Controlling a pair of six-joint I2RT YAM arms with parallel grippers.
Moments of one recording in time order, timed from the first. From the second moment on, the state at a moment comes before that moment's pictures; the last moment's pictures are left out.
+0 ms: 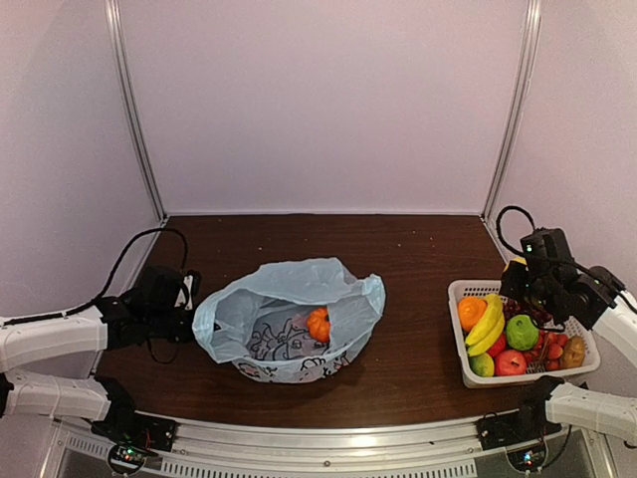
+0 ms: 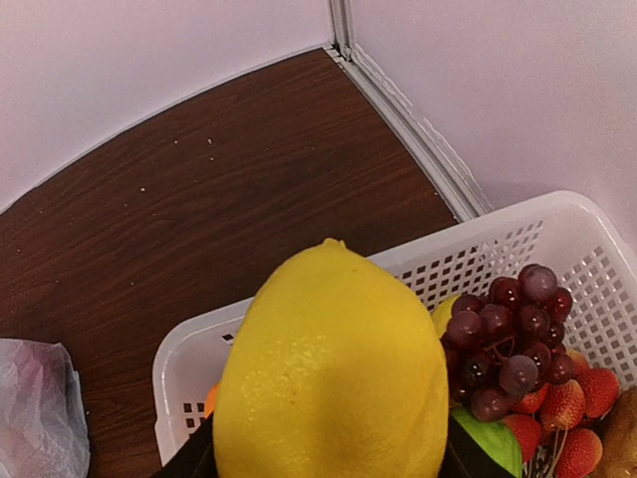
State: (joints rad) left arm -0.62 1.04 0.45 -0.21 0.03 -0.68; right arm 0.47 0.77 0.78 -0.77 0.55 0.65
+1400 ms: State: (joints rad) left arm -0.56 0.89 0.81 -0.55 0.04 -0.46; right arm 0.39 0.73 0.69 -0.91 0.50 0.79
